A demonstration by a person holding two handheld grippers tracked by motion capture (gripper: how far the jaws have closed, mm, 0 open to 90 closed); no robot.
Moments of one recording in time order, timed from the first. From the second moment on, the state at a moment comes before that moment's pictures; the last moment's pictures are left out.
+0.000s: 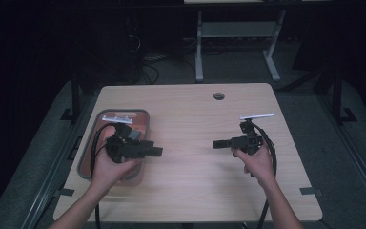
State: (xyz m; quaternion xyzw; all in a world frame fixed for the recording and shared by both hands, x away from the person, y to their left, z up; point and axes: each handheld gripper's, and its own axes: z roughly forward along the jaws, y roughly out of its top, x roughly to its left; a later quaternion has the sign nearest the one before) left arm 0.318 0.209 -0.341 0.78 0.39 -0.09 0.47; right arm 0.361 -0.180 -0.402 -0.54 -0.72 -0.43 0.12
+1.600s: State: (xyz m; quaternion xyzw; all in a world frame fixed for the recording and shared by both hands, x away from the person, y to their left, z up) left arm 0.289 0.148 -0.382 0.81 0.33 -0.12 0.47; right arm 0.327 -0.230 -0.444 -0.55 -0.71 -0.42 0.13
